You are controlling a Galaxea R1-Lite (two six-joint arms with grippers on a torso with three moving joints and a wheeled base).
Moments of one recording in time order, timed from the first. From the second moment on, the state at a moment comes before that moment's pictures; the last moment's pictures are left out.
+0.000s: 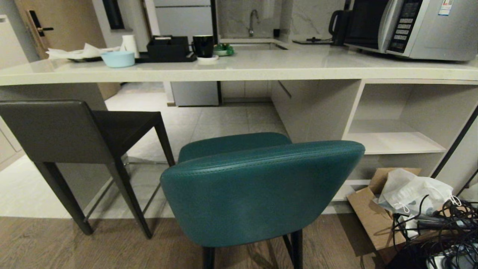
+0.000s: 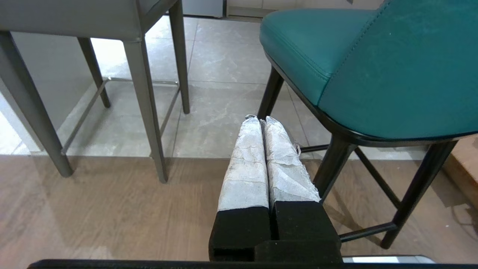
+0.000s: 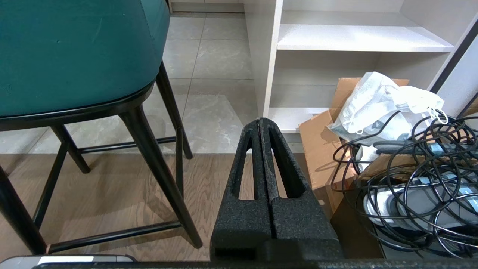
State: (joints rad) left arm 0.00 0.00 -0.03 0.00 -0.09 -0.08; right arm 0.00 0.00 0.00 0.00 0.02 -0.05
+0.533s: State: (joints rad) left arm 0.00 0.00 -0.03 0.00 -0.09 -0.06; right arm 0.00 0.00 0.00 0.00 0.02 -0.05
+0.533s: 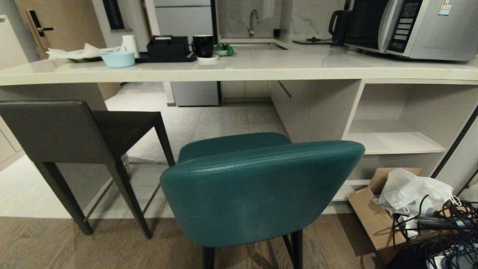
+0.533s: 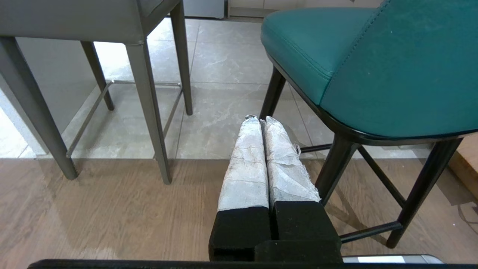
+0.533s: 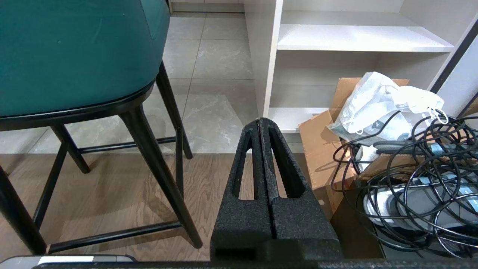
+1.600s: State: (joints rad) left arm 0.00 0.00 -0.03 0.02 -0.09 -0.07; right arm 0.00 0.00 0.00 0.00 0.02 -0.05
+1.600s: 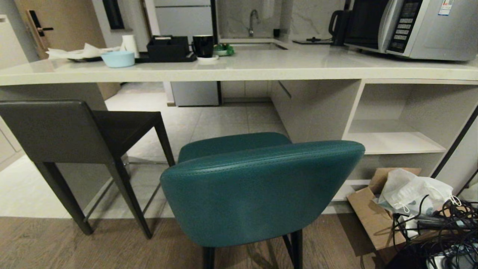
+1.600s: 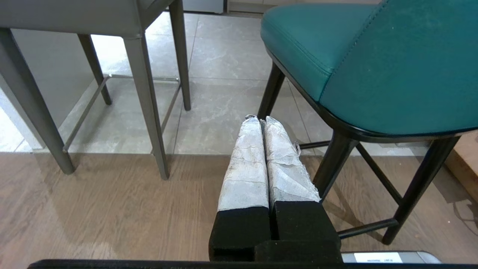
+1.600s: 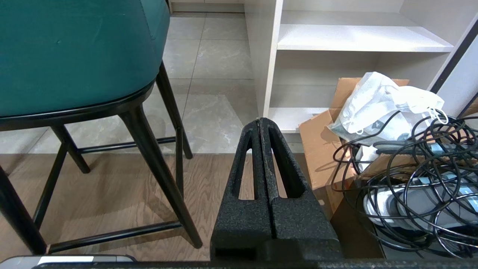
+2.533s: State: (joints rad) left arm 0.00 0.00 -0.02 -0.02 -0.09 0.00; right arm 0.00 0.00 0.00 0.00 0.02 -0.05
